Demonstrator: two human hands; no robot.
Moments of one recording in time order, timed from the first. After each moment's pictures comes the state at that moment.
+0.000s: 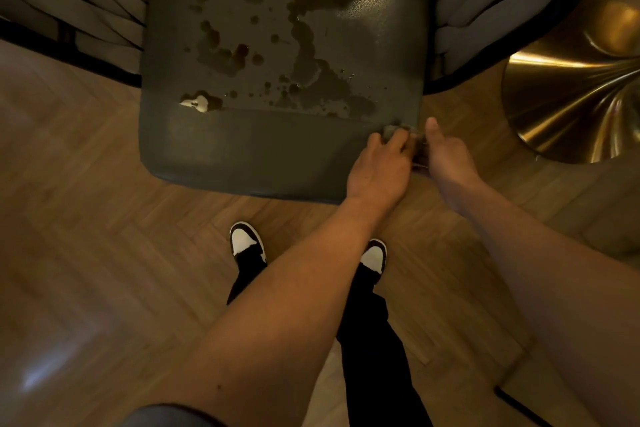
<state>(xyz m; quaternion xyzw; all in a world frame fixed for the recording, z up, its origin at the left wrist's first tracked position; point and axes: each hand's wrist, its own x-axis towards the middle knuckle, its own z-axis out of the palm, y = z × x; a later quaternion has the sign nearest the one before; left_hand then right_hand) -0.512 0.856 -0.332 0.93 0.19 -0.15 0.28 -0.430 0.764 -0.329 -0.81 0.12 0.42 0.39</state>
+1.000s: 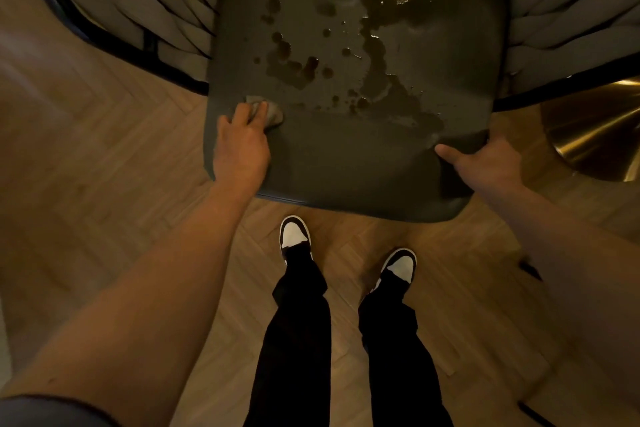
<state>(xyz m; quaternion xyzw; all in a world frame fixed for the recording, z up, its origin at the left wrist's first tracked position) -0.652 1.114 -0.331 0.92 0.37 -0.09 0.10 -0.440 0.826 -0.320 -0.92 0.04 0.32 0.22</state>
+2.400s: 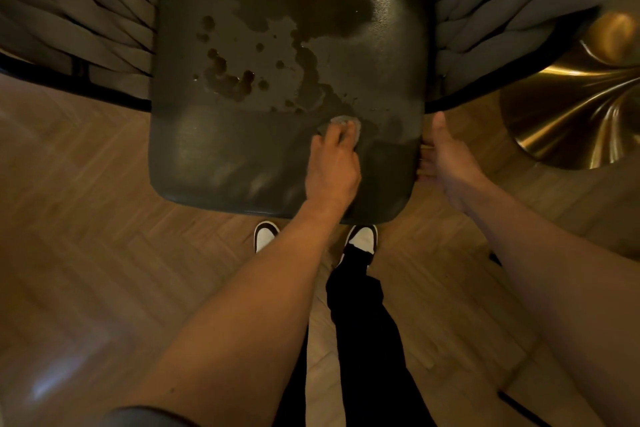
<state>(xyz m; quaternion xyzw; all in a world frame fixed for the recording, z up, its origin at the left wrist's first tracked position) -0.526 0.927 -0.326 0.92 0.30 -0.08 0.26 -0.407 0.790 -0.300 -0.76 0.17 0.47 0.42</state>
